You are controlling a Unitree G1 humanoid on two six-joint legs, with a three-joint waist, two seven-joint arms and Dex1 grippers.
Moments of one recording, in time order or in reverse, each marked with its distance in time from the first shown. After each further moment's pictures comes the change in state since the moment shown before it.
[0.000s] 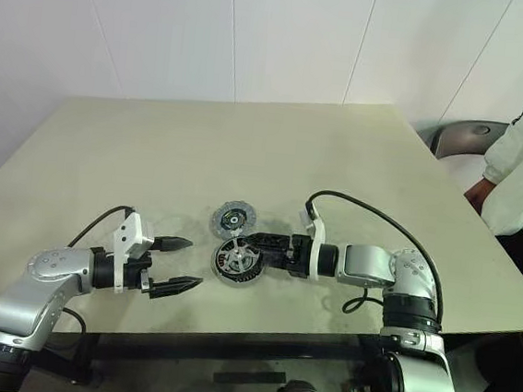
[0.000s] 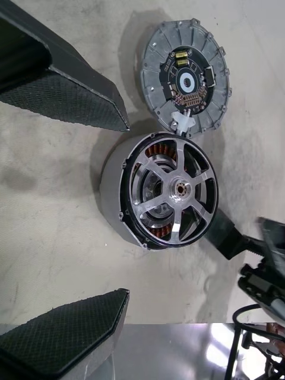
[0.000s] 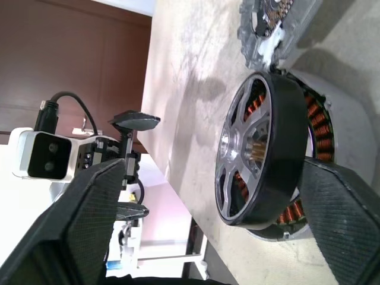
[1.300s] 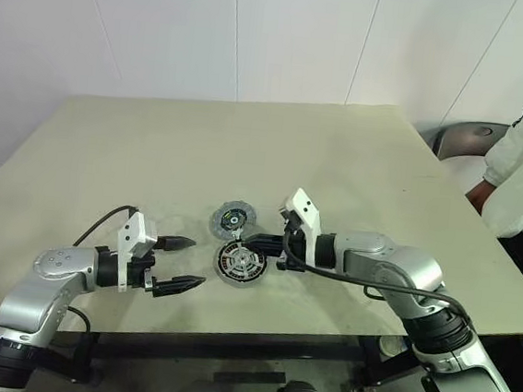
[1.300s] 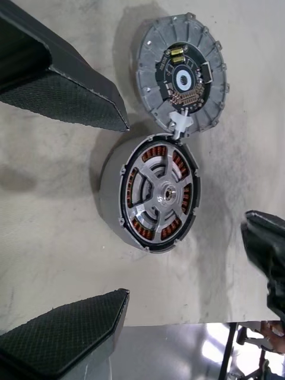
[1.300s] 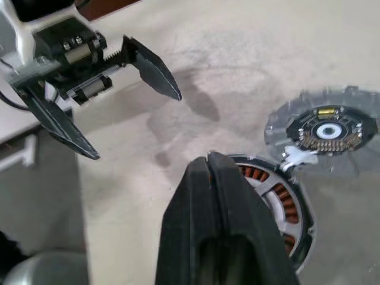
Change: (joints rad) left arm -0.019 -0.020 -0.017 0.032 0.008 -0.016 -0.008; right arm 0.019 -0.313 0.645 -0.444 -0.794 -0.711 0.820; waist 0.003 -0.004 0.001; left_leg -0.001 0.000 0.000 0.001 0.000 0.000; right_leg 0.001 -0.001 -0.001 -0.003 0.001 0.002
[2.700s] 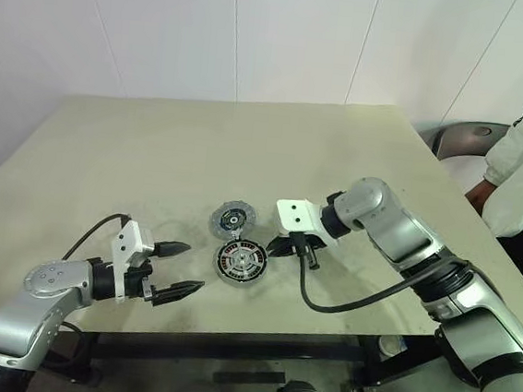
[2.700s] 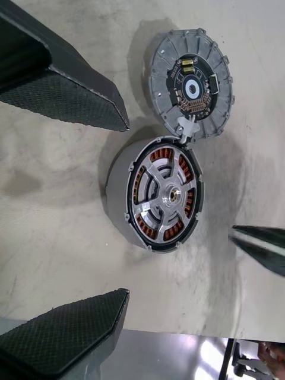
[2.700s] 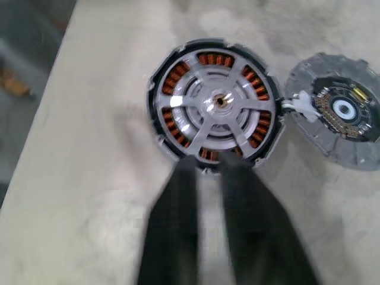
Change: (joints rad) left arm 0.113 -0.012 0.050 -0.134 -0.010 0.039 0.101; right arm -0.338 -0.122 0.241 0.325 -0.588 -0.546 0.709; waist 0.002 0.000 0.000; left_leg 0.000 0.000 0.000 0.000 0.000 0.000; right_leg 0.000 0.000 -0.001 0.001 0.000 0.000
